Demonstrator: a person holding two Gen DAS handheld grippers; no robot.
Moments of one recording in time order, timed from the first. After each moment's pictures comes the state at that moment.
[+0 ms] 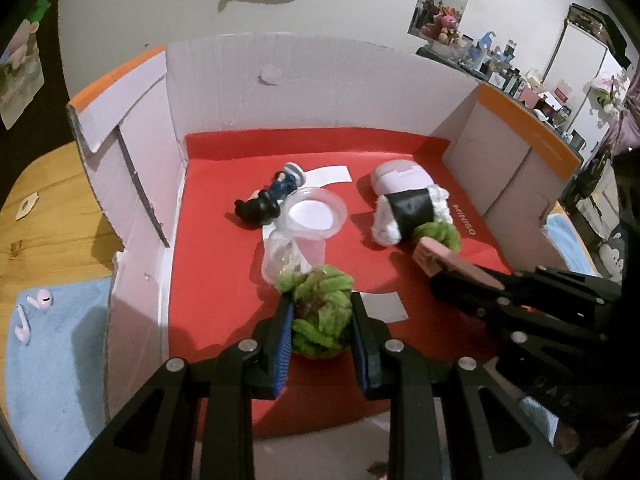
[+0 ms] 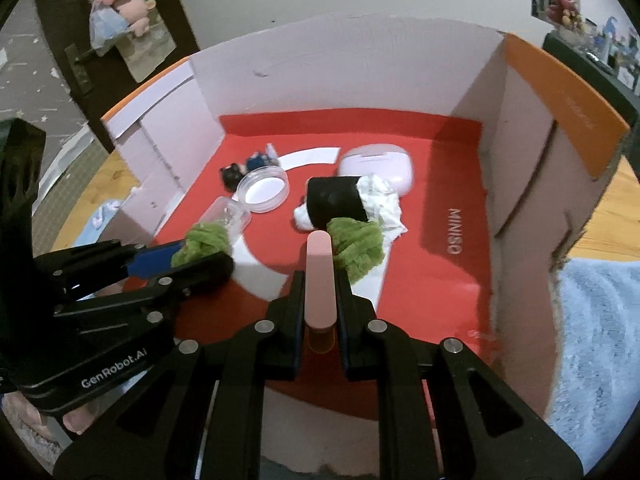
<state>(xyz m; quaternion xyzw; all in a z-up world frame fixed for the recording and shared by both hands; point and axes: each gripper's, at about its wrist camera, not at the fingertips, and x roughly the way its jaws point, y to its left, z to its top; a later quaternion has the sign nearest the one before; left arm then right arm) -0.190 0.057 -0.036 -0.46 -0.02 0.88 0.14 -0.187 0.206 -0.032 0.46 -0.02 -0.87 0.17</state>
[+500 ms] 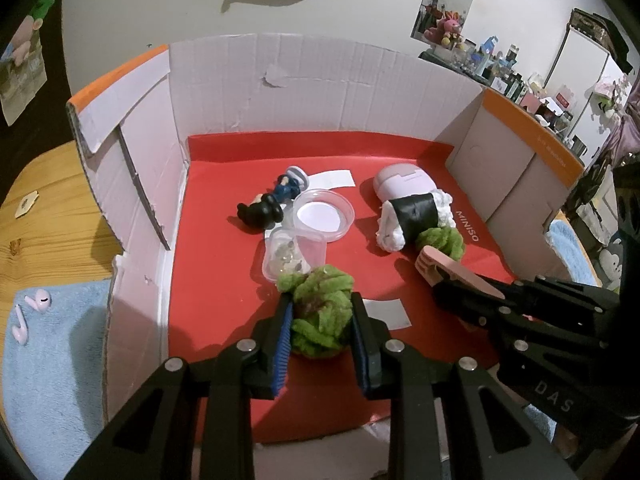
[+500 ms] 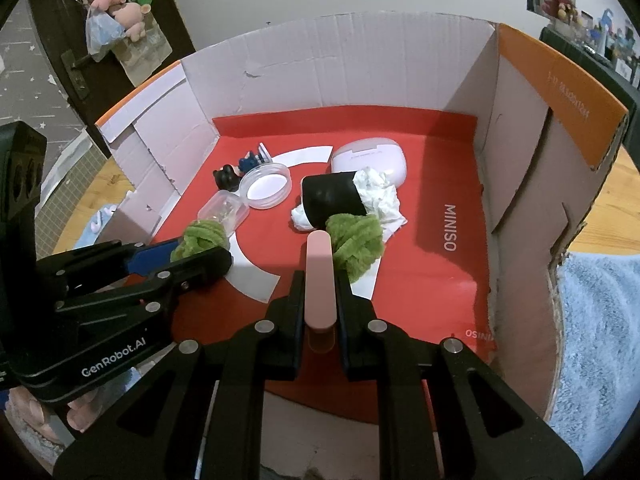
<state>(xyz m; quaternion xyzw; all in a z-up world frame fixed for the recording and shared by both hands) -0.191 0.056 -0.035 -0.46 -0.02 0.88 0.14 -0.185 0.209 -0.033 0.46 -0.02 -0.87 0.17</state>
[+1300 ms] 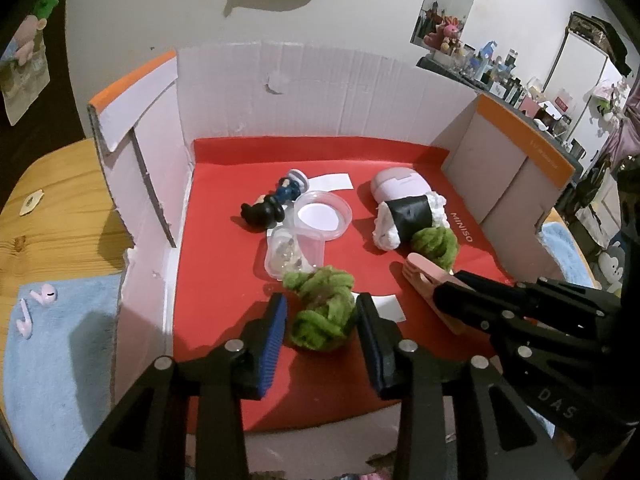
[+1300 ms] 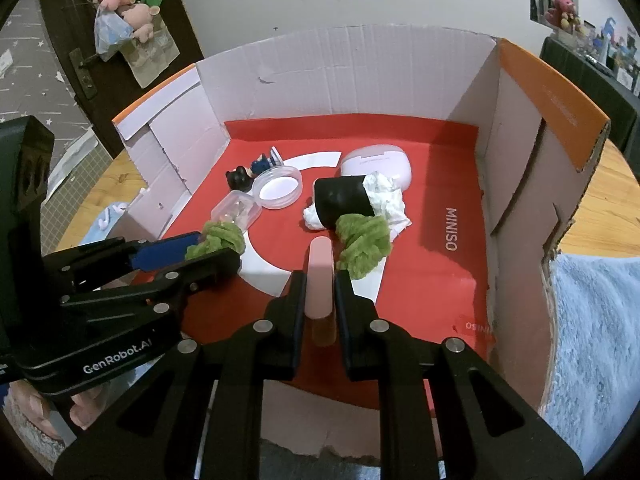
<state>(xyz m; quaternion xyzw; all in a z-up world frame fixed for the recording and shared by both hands) -0.186 0.052 -0.028 -0.45 -0.03 0.88 0.14 -0.179 0.205 -0.028 0.45 -0.02 -0.88 0.18</state>
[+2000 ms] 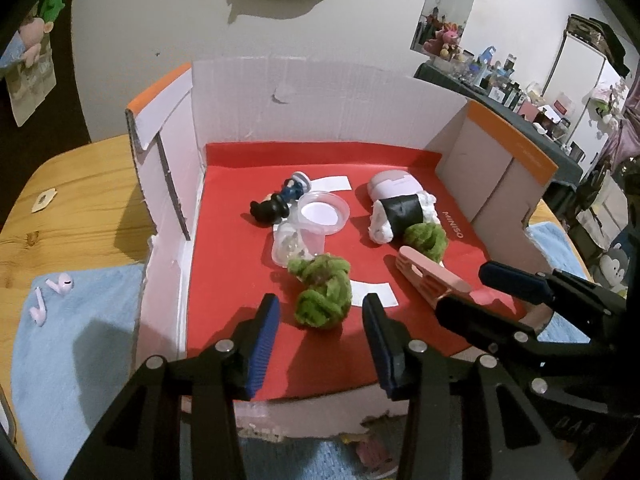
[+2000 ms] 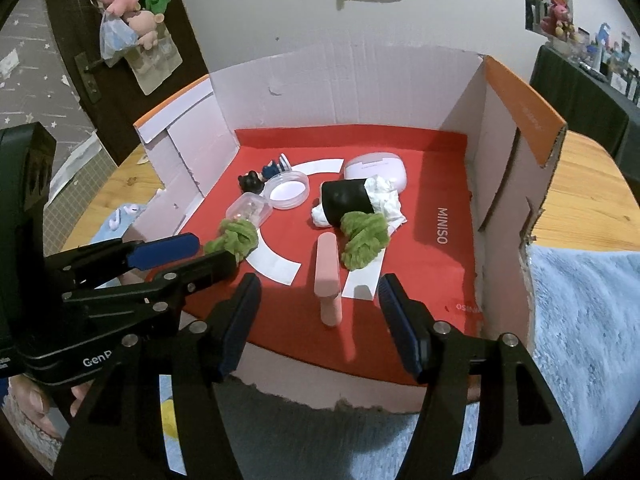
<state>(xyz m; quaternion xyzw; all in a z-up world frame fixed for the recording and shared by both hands) -0.174 0.052 -0.021 -0.44 -0.02 0.89 0.13 -0.160 0.205 -0.016 0.43 -0.02 -0.89 0.17</state>
